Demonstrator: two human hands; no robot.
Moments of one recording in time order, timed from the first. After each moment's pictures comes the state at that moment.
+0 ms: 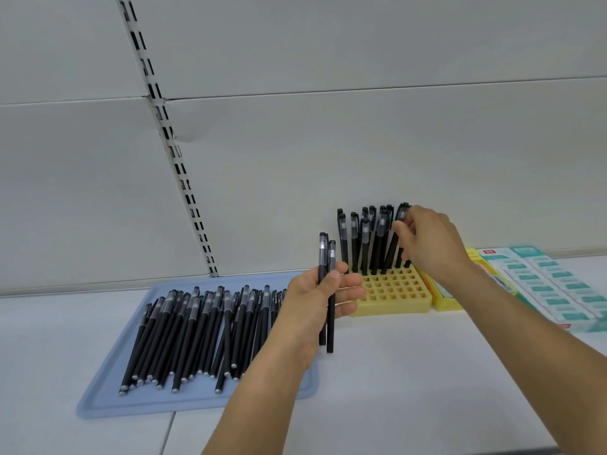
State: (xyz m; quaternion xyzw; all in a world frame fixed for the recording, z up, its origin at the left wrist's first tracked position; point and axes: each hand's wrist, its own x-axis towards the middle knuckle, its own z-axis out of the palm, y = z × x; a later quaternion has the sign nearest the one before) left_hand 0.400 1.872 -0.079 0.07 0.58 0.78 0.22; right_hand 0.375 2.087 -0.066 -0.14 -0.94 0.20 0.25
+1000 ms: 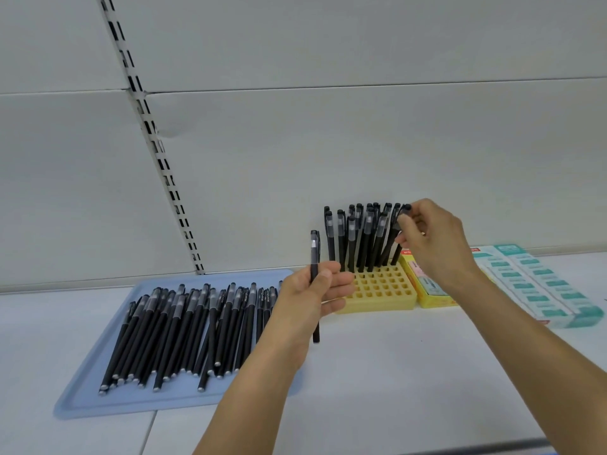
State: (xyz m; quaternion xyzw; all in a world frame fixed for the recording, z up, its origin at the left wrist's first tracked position) left_hand 0.401 1.881 -0.088 0.10 0.61 0.76 0.20; right_hand 0.410 2.086 -0.053 -0.13 -0.88 0.36 0.29
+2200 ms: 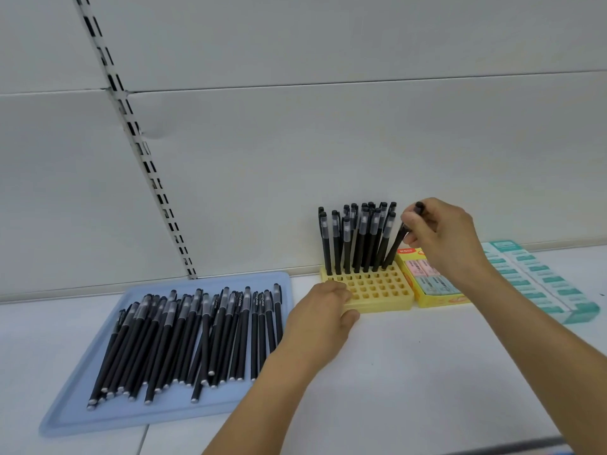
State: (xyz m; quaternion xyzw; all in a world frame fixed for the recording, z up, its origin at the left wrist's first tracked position) left_hand 0.382 1.903 -0.125 0.35 0.91 0.23 0.03; right_hand 0.409 2.108 -0.055 -0.12 -0.87 0.36 0.30
